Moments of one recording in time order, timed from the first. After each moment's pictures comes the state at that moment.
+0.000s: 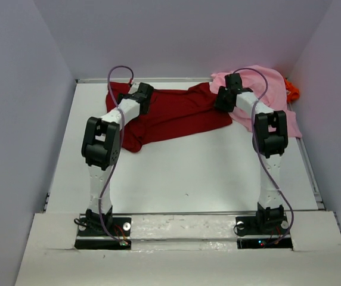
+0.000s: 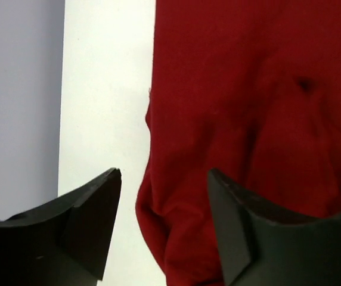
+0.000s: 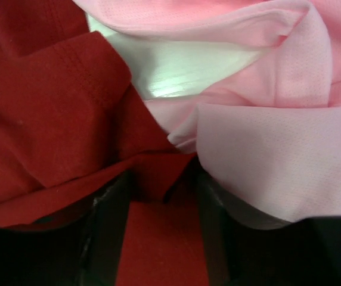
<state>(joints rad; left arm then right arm) -0.34 2.12 1.66 -0.63 -0.83 -0.13 0.16 2.33 1.91 -0.47 0.07 0.45</state>
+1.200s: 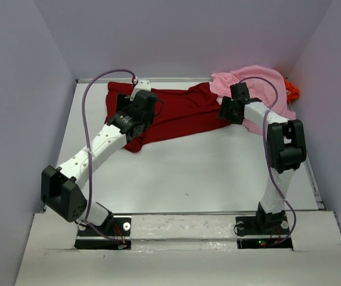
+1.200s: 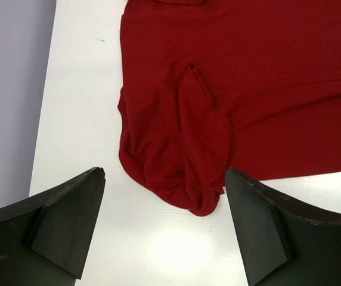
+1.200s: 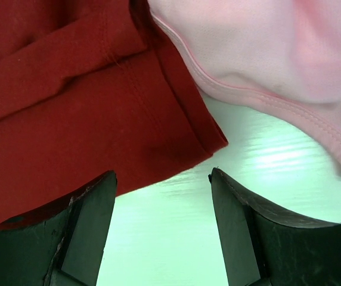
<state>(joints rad) -0.60 1.45 1.33 -0.57 -0.72 -0.19 0.18 1.99 1.49 -0.45 0.08 0.44</state>
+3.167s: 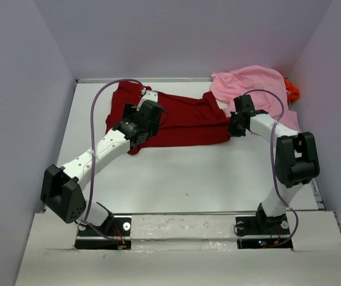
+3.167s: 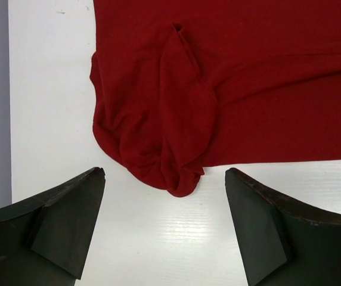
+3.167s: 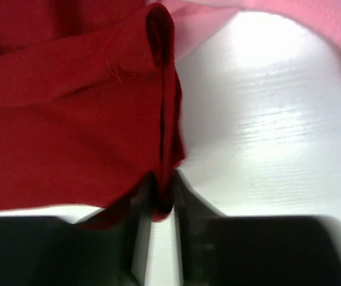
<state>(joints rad) -0.65 1.43 1.22 -0.57 -0.66 -0.20 0.18 1.77 1.20 -0.47 0.08 0.45</state>
